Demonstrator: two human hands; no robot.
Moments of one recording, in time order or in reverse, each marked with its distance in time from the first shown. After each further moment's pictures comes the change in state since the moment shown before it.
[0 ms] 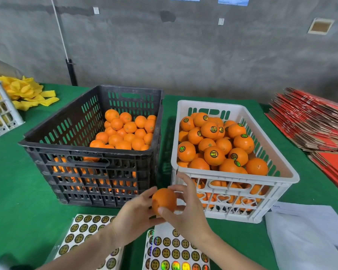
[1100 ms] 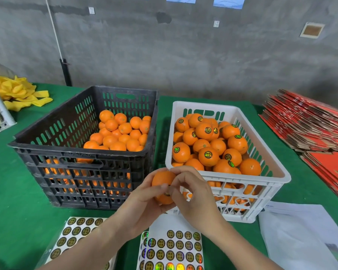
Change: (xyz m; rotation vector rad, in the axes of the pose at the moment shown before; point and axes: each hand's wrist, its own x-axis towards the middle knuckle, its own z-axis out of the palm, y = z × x) left_hand -0.010 0.023 0.049 -0.129 -0.189 0.198; right_hand 0.009 -0.040 -0.035 -0.139 0.113 -0.333
